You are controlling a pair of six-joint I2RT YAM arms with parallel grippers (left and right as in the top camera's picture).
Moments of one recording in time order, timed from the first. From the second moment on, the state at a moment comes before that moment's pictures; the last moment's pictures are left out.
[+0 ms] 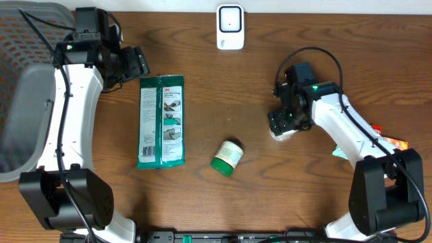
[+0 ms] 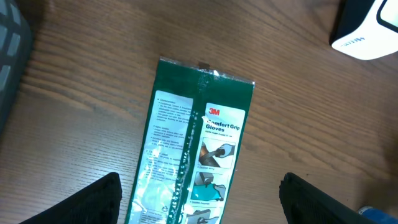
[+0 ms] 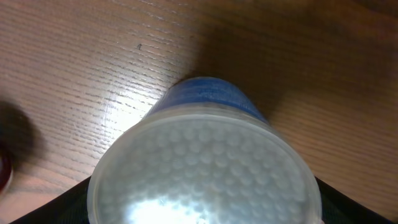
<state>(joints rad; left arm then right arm) 0.05 1.74 1.64 -1.02 0.17 -0.30 0.25 1.75 1.18 -0.85 -0.05 -0.04</state>
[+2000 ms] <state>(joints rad) 0.05 1.74 1.64 -1.02 0.17 -0.30 0.05 1.71 1.54 -1.31 -0.76 -0.50</state>
